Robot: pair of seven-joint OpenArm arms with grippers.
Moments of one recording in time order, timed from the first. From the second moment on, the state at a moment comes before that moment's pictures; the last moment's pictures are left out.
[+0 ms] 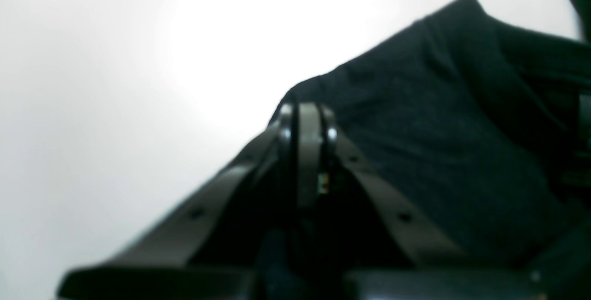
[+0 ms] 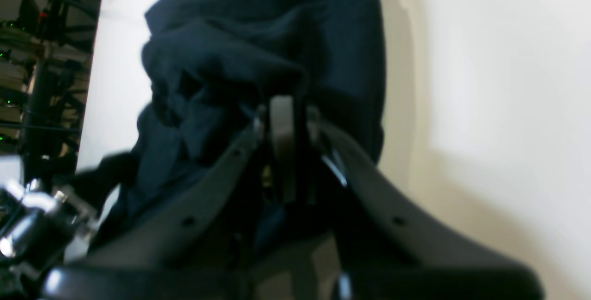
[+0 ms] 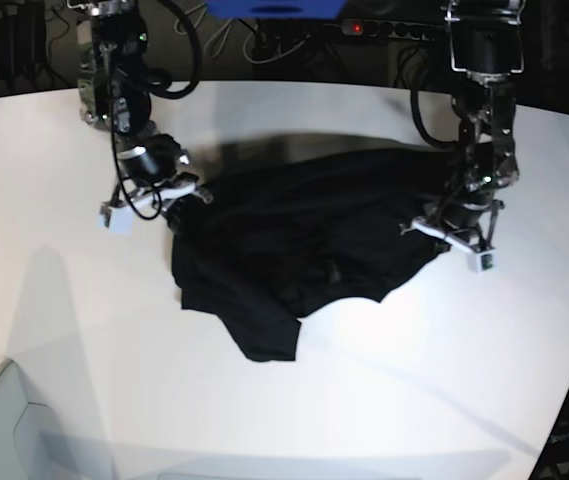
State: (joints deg) left arm 0.3 -10.2 -8.6 73.6 -22.9 -2.5 27.4; right arm -13.7 4.8 0.6 92.3 42.6 3.6 -21.0
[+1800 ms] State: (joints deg) left arm 17.0 -4.4 -17.0 92.5 -20.4 0.1 32.1; right arm -5.7 2.6 -6.5 99.9 42.2 3.6 -35.5
